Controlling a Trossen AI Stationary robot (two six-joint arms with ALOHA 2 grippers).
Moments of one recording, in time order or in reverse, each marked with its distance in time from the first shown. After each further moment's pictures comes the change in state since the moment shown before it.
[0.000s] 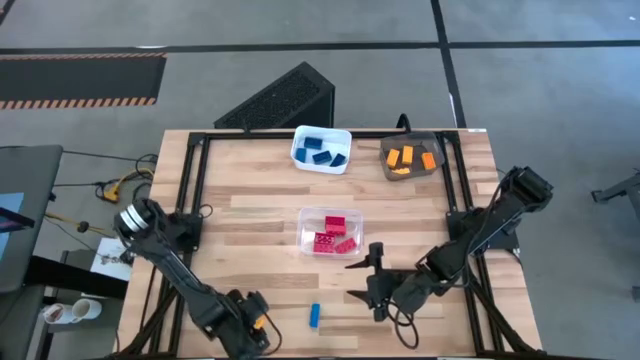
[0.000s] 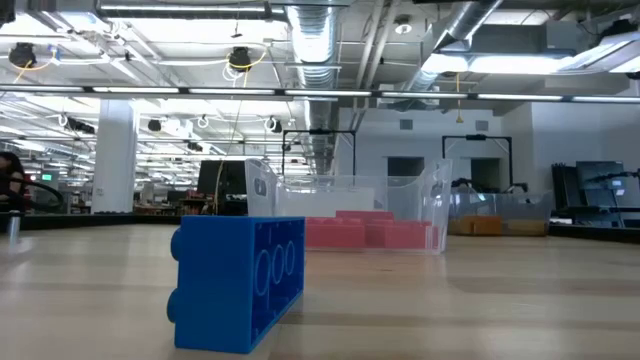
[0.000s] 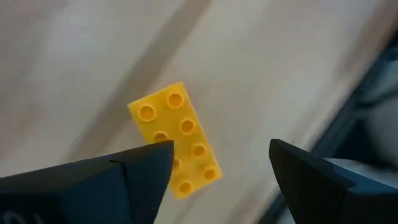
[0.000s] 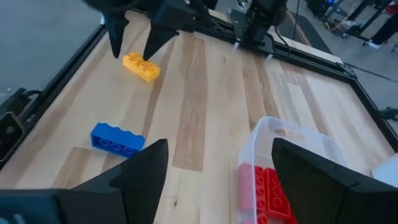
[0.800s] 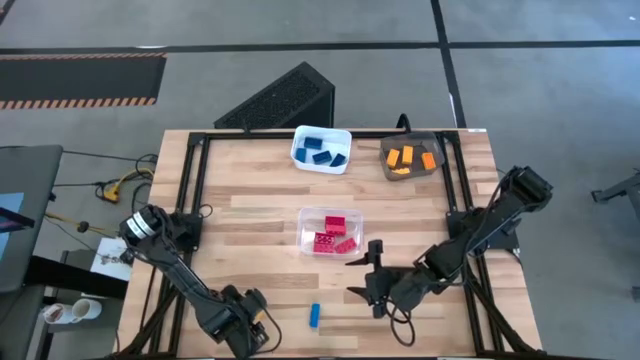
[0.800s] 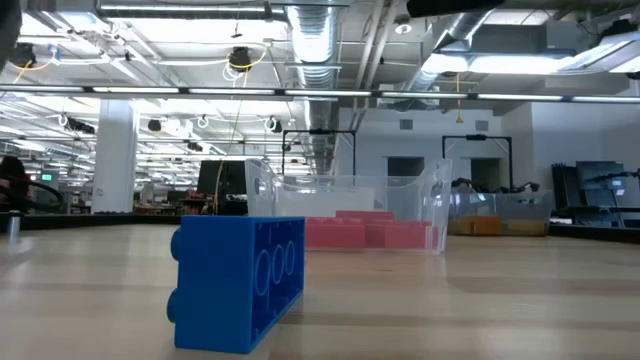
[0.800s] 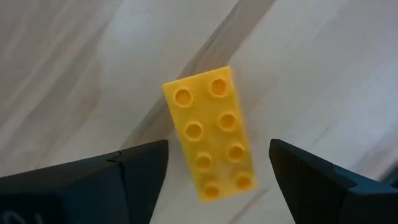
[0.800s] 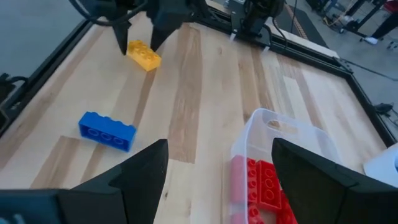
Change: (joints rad) left arm 0.008 0.084 0.060 -0.193 0.055 -0.024; right arm -0.023 0.000 0.000 -0.037 -0.004 -0.008
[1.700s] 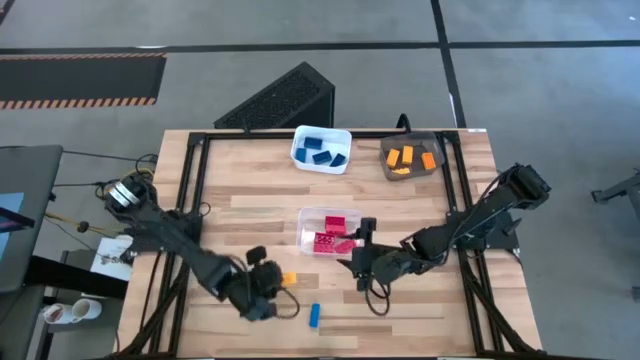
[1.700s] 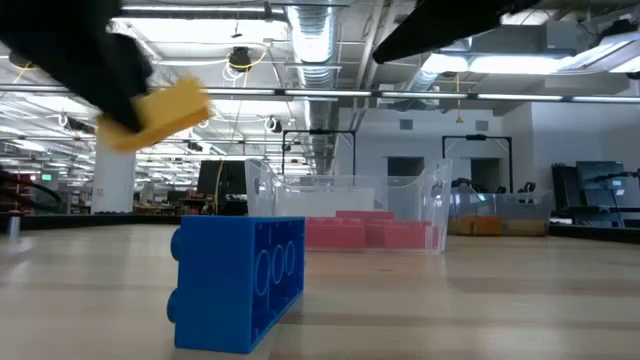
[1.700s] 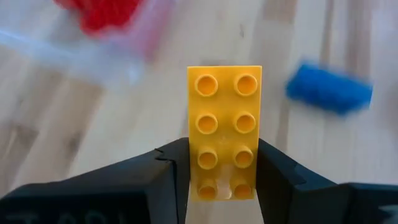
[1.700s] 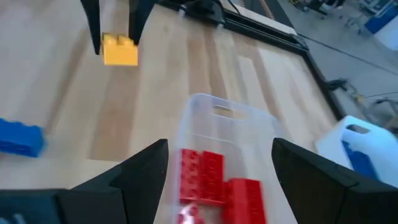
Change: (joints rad) left arm 0.180 -0.269 -0.214 0.281 -0.364 0.736; right arm -0.162 0.000 0.000 -0.025 0.003 -0.041
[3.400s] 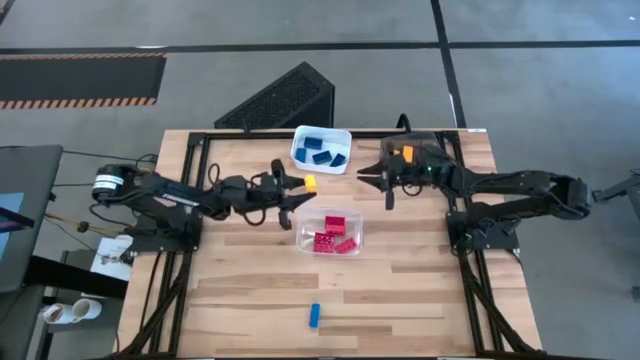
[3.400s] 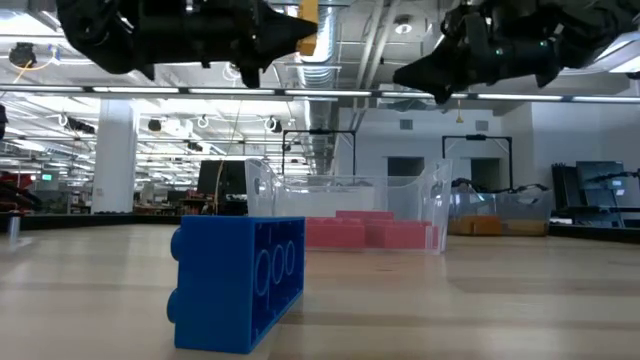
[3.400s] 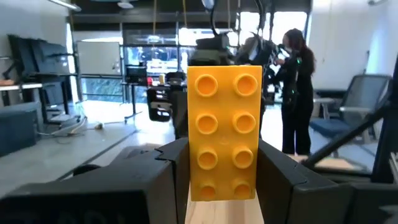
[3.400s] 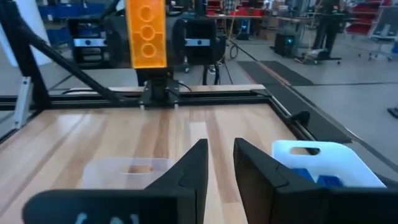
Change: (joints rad) left arm 0.749 -0.219 -0.477 1.558 0.396 0.826; right arm -0.879 -0.457 -0.488 0.582 -0.969 -0.083
